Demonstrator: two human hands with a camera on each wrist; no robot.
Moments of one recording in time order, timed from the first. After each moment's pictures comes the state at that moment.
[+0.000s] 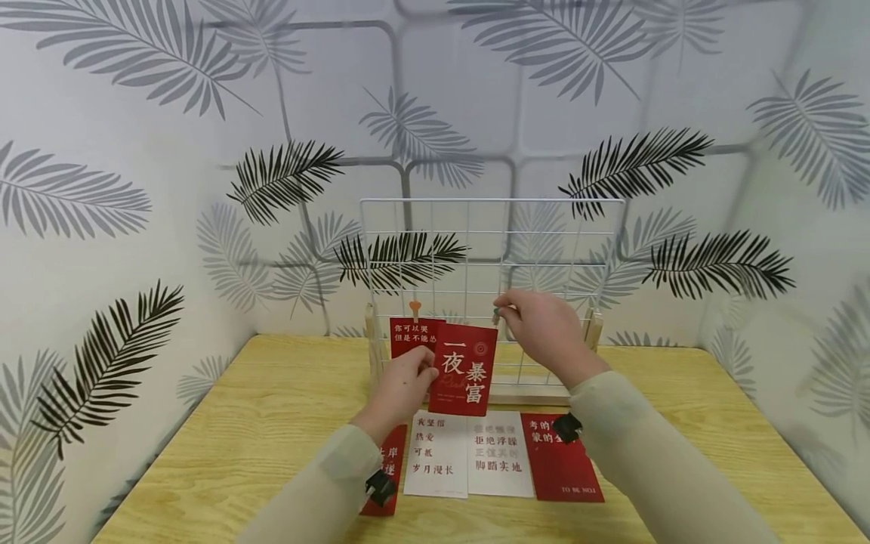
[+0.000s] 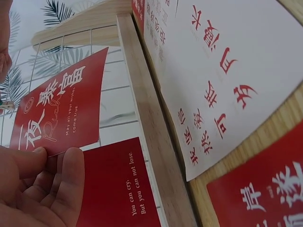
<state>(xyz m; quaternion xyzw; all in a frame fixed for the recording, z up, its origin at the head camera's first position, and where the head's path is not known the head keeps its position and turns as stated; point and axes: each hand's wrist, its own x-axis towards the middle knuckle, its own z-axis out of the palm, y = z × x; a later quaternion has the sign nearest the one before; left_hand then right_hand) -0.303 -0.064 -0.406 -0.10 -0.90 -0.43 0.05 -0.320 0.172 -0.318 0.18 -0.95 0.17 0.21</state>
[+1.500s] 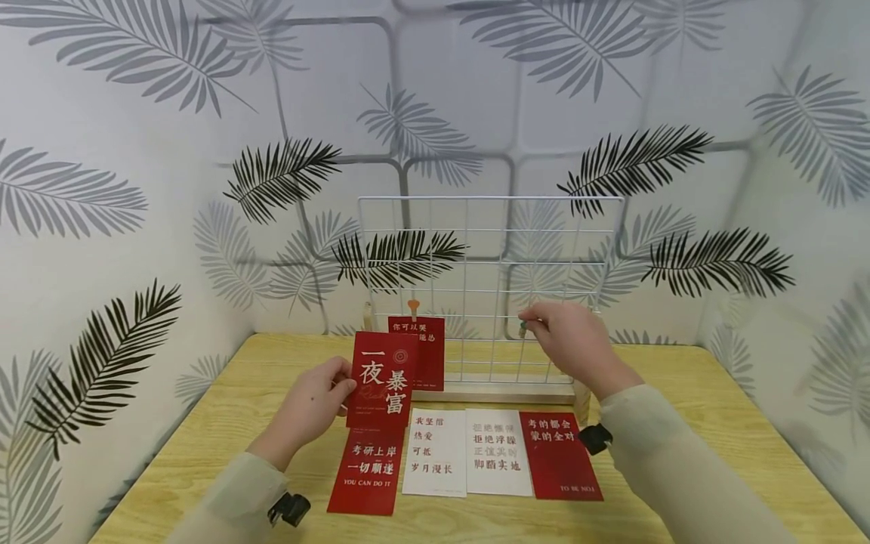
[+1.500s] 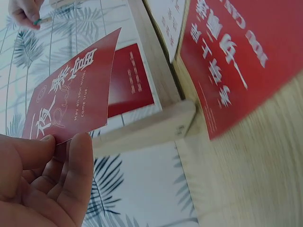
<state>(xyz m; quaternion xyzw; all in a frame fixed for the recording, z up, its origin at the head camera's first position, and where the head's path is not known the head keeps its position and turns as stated) -0.275 -0.173 -0.395 -0.08 -0.91 -0.40 0.05 -0.313 0.211 -0.334 0.19 -0.94 0.17 0.21</state>
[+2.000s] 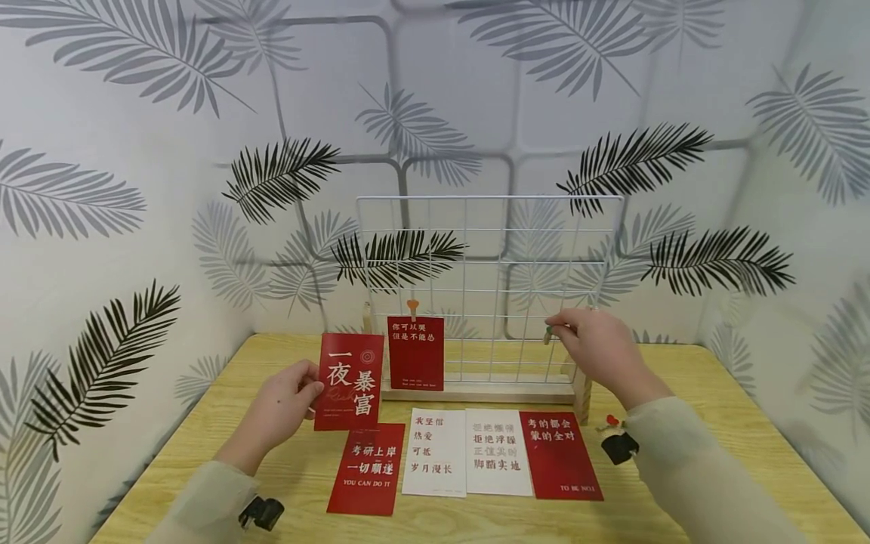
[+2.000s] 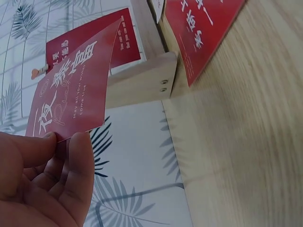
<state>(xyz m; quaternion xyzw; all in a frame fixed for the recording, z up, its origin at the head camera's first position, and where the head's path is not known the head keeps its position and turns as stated) -0.271 -0.216 -0.396 -0.06 -0.91 -0.40 0.05 -0.306 0.247 -0.343 0.16 -0.95 0.19 0.18</state>
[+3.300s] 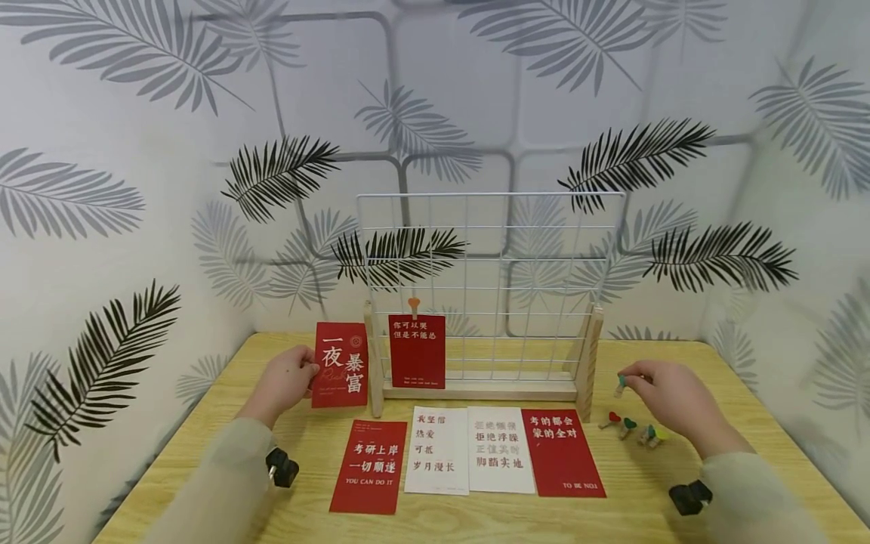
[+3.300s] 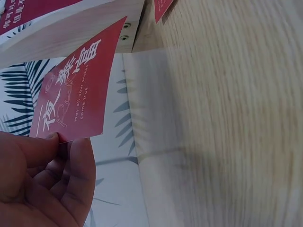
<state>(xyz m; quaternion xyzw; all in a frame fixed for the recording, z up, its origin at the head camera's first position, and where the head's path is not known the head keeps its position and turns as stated) -0.337 -0.238 -0.419 0.00 -0.92 -0.39 0.00 -0.276 0.347 -0.410 0.09 -0.97 0.22 0.07</state>
